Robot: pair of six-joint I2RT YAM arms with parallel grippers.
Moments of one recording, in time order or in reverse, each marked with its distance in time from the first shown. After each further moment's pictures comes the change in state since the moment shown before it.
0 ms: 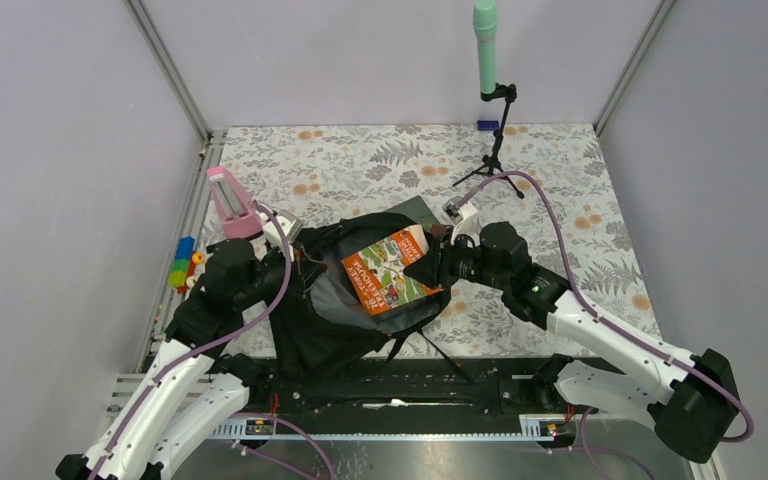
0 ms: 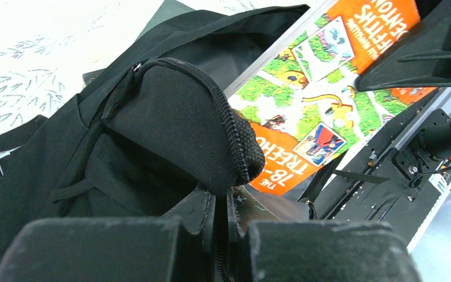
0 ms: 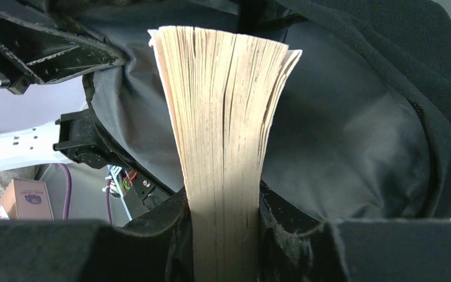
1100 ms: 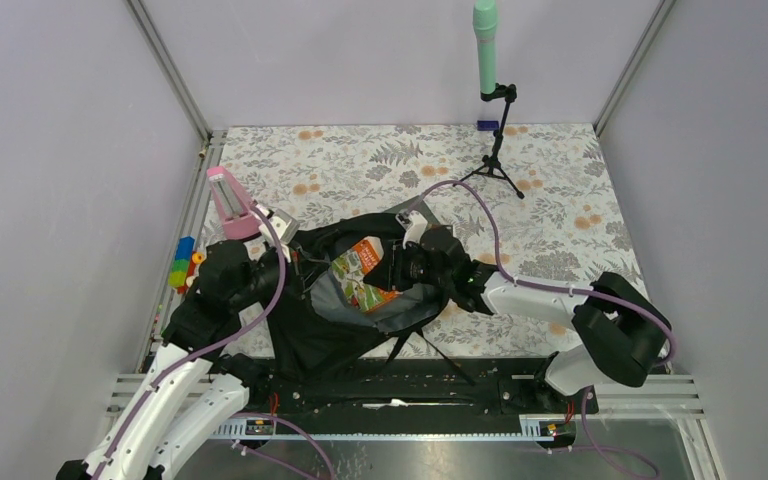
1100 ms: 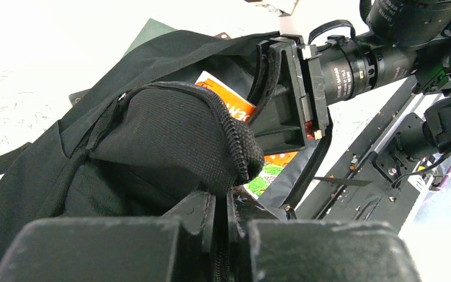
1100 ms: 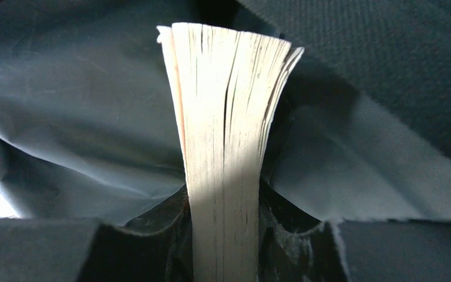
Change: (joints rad) left arm 0.013 -0.020 0.000 0.042 0.074 -0.014; right arm 0.124 0.481 0.025 0.389 0.049 0.223
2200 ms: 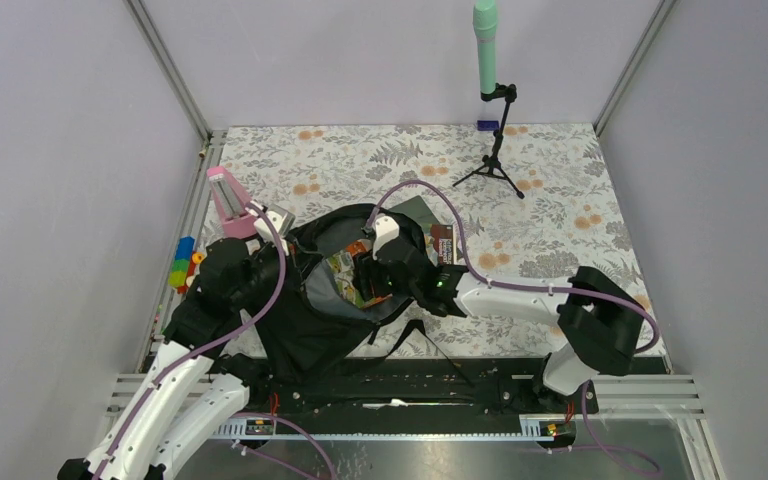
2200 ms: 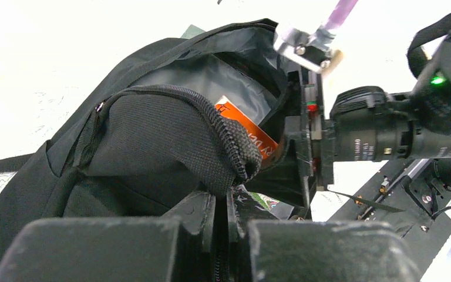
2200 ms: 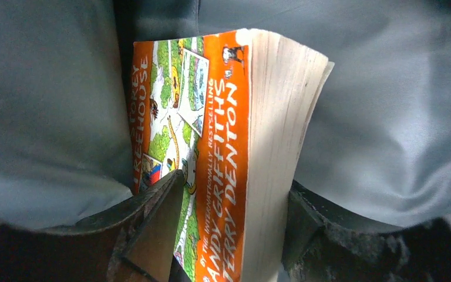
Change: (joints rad) left arm 0.011 0.009 0.000 0.016 -0.116 0.003; right arm 0.187 0.131 0.215 -0.265 0.441 -0.263
